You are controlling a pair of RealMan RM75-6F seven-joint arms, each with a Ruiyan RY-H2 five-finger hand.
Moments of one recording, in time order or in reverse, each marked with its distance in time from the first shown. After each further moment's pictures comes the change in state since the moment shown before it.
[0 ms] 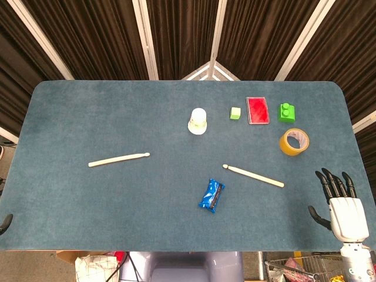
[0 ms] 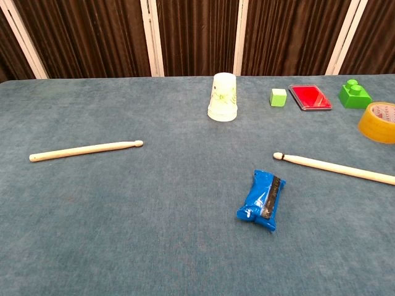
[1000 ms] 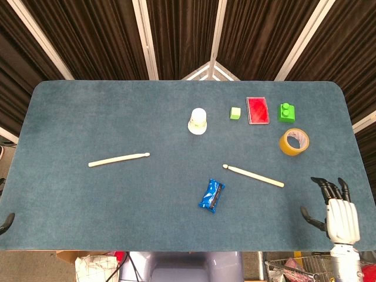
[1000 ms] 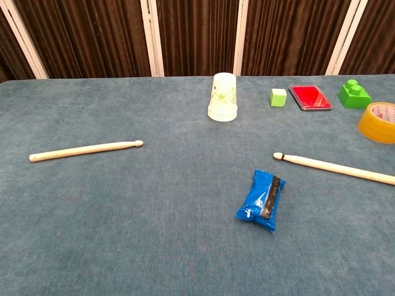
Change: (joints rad) left arm -0.005 -0.003 -0.009 -0.013 -0.010 -0.005 -0.006; right arm -0.020 -0.064 0.024 -0.155 0.128 -0.020 0.052
